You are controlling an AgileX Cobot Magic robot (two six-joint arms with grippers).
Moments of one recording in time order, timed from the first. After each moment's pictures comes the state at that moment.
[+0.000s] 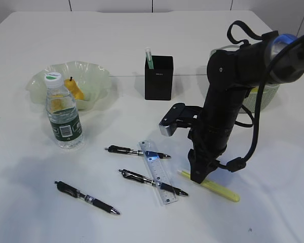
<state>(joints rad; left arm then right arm) 0.02 1.05 -0.65 0.01 0.52 -0.03 0.37 2.10 -1.40 0.21 1.01 -0.83</state>
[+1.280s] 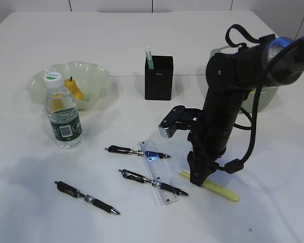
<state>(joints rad) 0.02 1.05 -0.65 0.01 0.53 -0.03 0.37 2.12 -1.41 0.21 1.01 -0.82</state>
